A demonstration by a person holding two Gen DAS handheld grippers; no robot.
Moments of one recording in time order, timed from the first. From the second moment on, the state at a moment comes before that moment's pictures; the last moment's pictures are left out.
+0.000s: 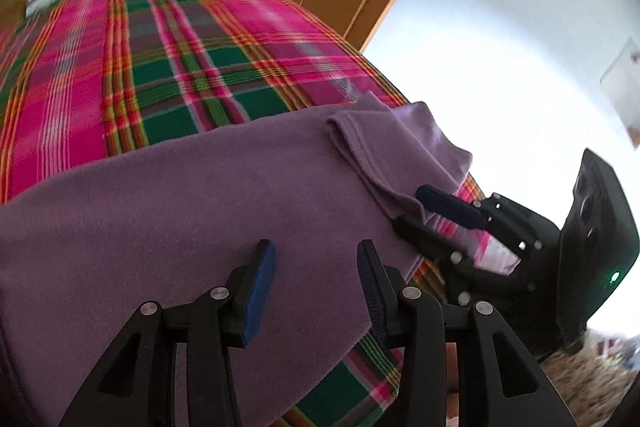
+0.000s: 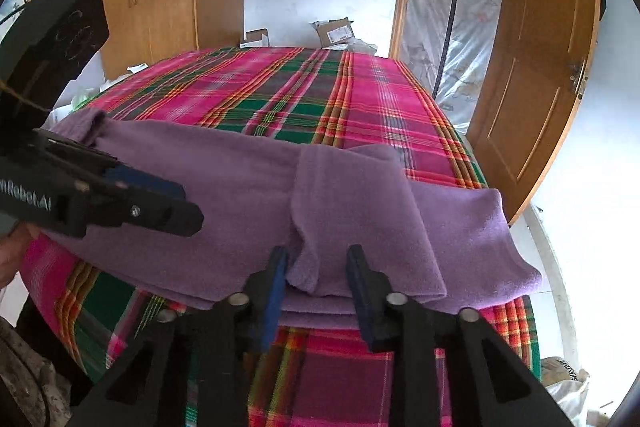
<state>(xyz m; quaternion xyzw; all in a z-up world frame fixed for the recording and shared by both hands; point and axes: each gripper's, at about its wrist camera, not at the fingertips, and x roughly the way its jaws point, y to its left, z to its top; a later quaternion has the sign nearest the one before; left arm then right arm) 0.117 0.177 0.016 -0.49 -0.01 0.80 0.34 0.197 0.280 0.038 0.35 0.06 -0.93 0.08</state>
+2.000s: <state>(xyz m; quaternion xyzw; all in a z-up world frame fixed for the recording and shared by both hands) 0.143 0.234 0.022 -0.48 0.12 0.75 0.43 0.182 0.463 0.048 0.35 -0.22 -0.91 -0.11</state>
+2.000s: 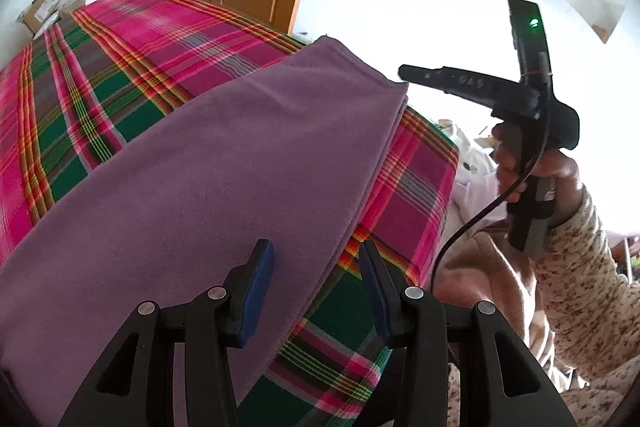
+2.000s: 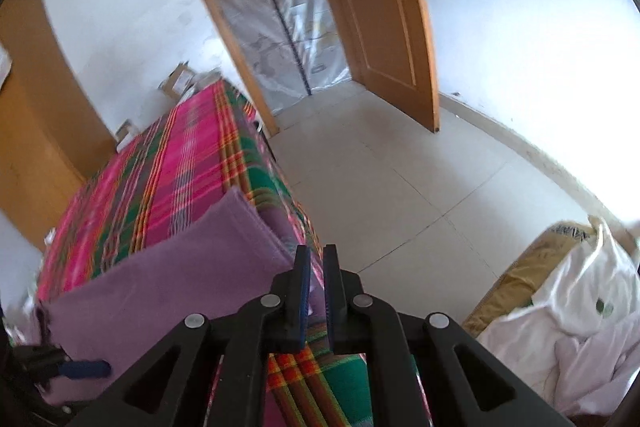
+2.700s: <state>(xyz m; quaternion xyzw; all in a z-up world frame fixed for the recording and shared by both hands) 0.067 0.245 0.035 -0.49 0.02 0.78 0.39 0.192 0.418 0.055 0.36 -0.16 -0.92 -0.10</state>
